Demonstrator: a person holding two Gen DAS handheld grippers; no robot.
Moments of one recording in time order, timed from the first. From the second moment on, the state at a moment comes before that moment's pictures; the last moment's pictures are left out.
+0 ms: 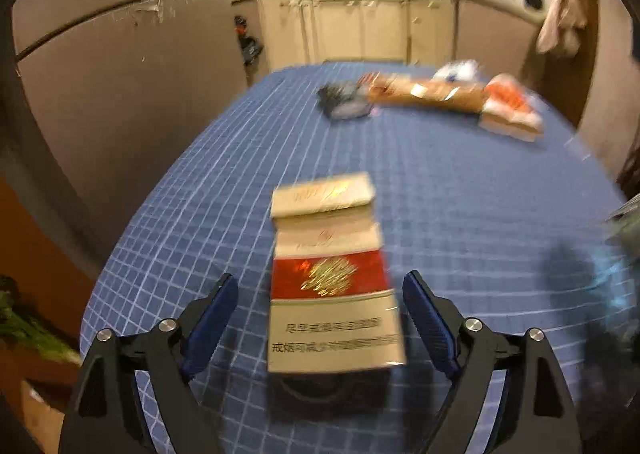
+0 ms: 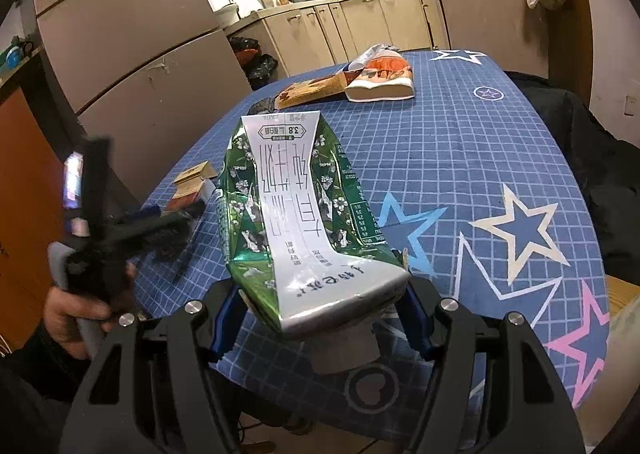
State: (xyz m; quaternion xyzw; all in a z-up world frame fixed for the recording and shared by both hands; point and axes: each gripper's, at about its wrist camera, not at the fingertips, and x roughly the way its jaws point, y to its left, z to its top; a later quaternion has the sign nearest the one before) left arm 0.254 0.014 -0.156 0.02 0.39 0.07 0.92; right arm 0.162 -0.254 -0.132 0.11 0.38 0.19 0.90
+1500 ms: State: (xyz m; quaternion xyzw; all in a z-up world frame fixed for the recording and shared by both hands) left arm 0.159 -0.344 -0.014 0.16 0.17 -0.29 0.93; right arm 0.004 -0.490 -0.022 0.11 0.23 -0.14 0.96
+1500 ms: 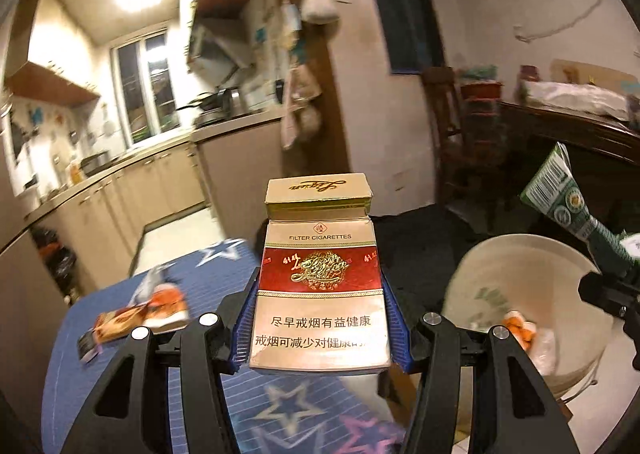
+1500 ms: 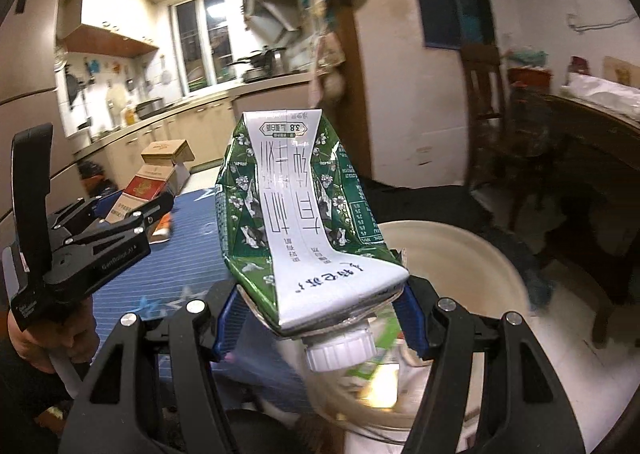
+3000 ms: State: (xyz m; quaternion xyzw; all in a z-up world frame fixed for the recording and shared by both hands) left arm 0.120 -0.478 -0.071 0.24 0.19 -0.41 0.86; right arm -0.036 -0.579 -0.056 0.14 0.27 -0.24 0.92
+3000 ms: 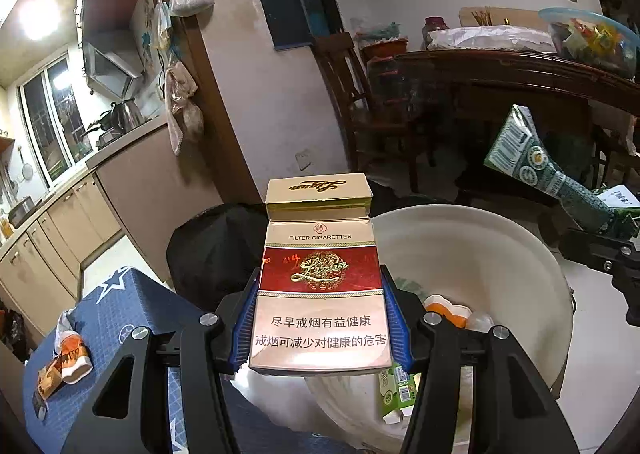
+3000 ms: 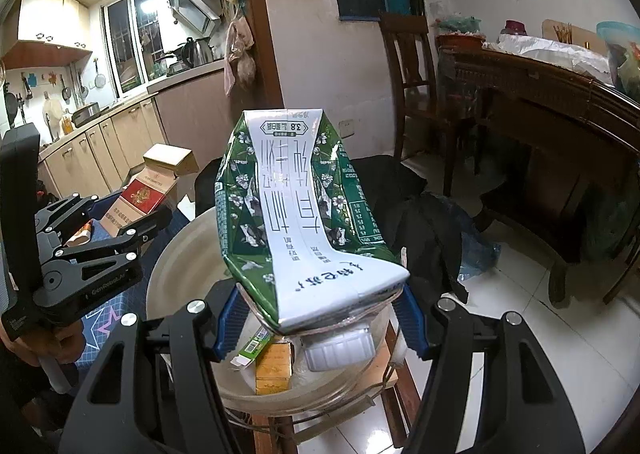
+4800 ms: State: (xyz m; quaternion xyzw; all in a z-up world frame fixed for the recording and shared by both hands) left arm 0.177 -0.360 -0.083 0.19 0.21 -0.36 0.89; right arm 0.028 -0.533 -0.065 0.12 0.28 -0.15 0.94
